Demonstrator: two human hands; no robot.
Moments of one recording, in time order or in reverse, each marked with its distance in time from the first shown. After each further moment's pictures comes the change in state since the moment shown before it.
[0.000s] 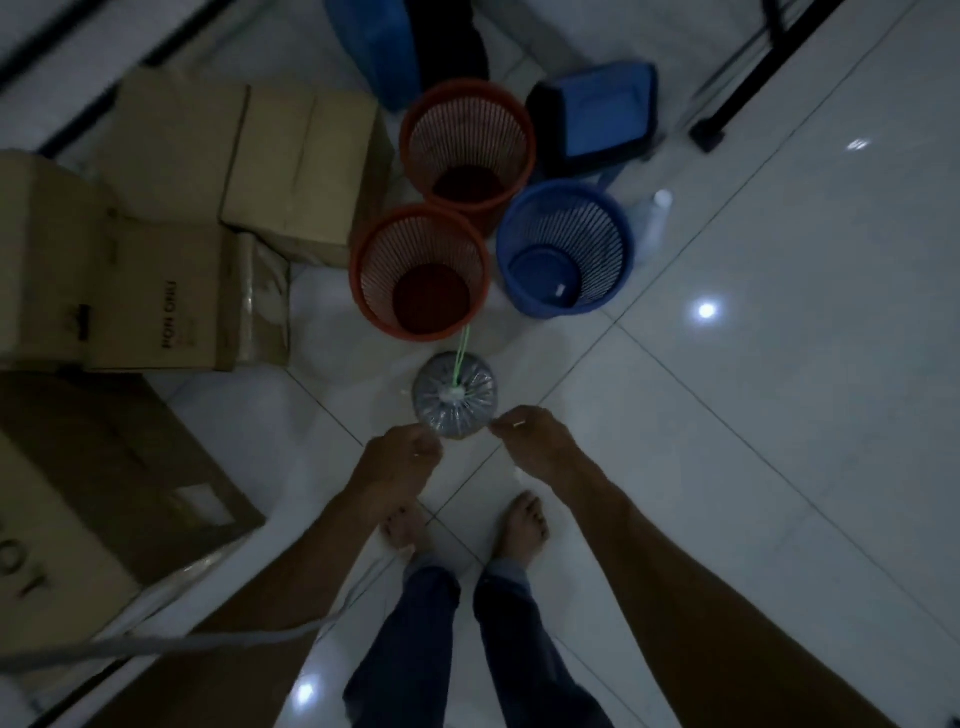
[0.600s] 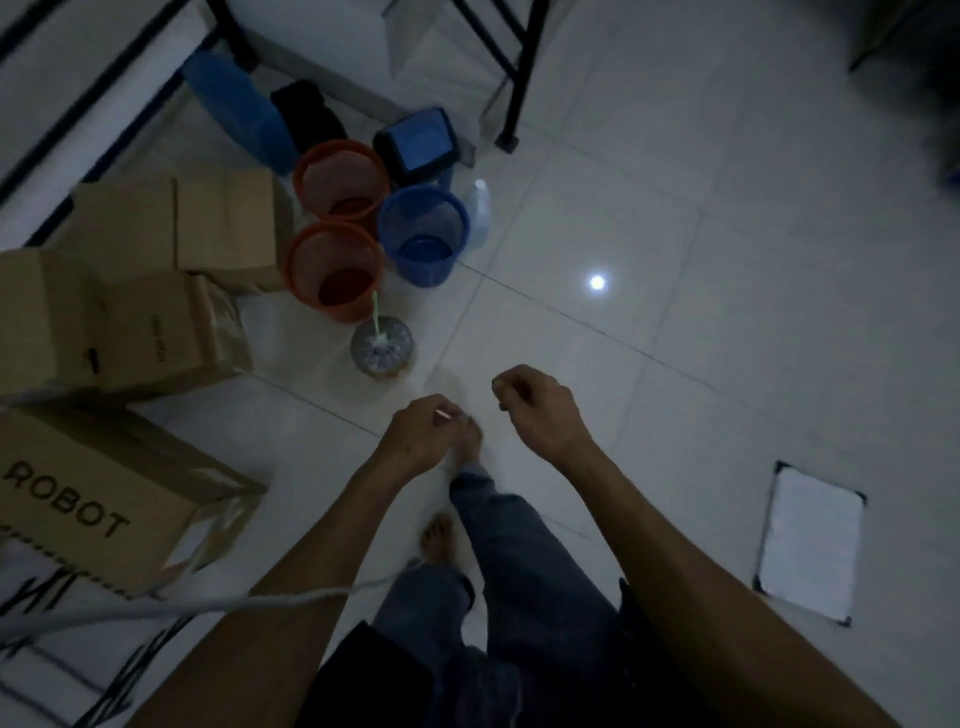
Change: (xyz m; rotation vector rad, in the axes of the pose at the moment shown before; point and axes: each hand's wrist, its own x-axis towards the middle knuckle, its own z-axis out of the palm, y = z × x) left_hand -0.326 0.062 0.059 -0.020 -0.170 0.245; right_hand -0.408 0.099 -0.010 0.101 0.470 -0.322
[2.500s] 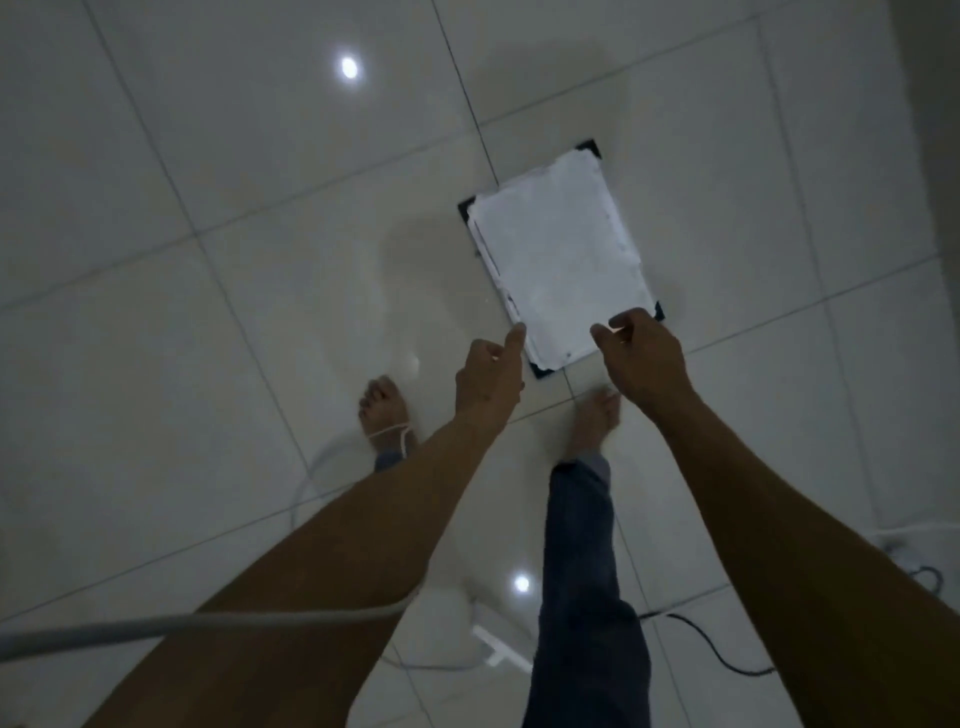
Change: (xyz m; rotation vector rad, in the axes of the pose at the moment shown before) left_hand 0.097 0.115 0.985 0.263 -0.343 -0.251; right_hand -0.234 0.913 -0.350 0.345 0.495 0.856
